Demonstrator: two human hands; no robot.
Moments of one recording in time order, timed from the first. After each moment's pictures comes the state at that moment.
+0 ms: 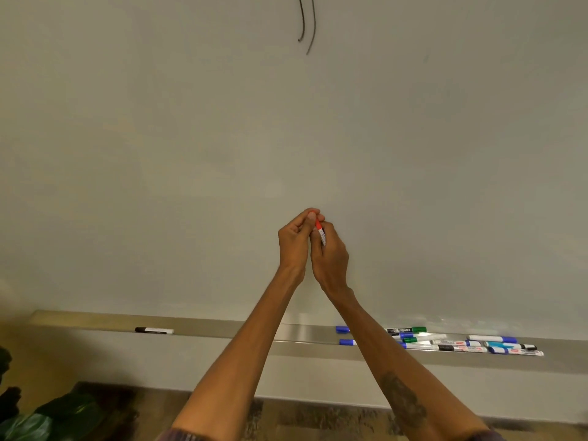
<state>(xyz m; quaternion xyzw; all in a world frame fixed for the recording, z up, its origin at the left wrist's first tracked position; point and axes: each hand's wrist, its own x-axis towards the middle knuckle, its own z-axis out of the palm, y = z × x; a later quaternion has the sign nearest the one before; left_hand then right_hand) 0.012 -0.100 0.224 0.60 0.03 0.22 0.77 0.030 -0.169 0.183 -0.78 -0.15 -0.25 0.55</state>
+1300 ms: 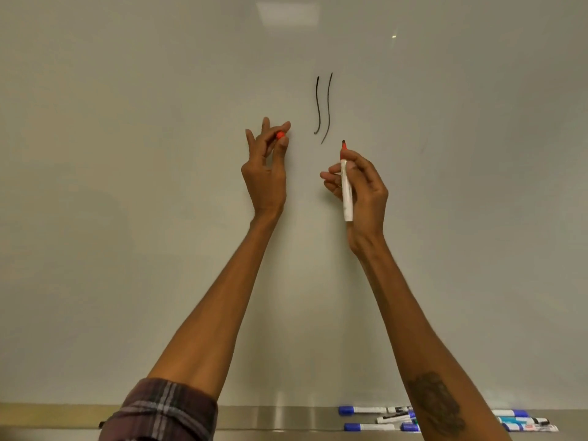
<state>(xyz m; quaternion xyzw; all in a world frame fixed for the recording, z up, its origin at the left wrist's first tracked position) 0.080 -0.023 0.449 0.60 -0.16 0.55 0.56 0.050 -0.172 0.427 -0.48 -0.27 -0.22 0.80</state>
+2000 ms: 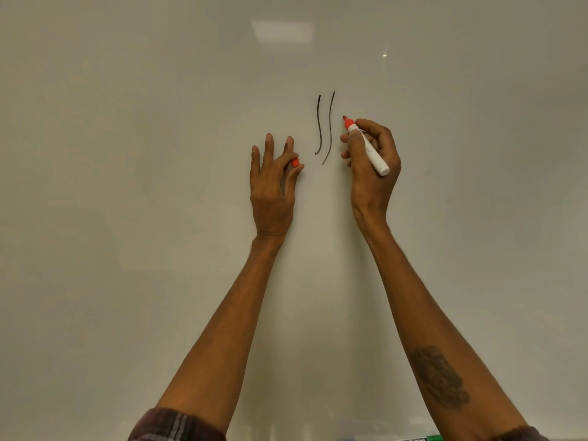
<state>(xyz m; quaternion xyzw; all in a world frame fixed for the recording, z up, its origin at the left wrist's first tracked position) 0.122 -0.019 0.439 0.63 -0.16 0.69 0.32 0.087 -0.161 0.492 -0.53 -0.25 -0.43 0.69</state>
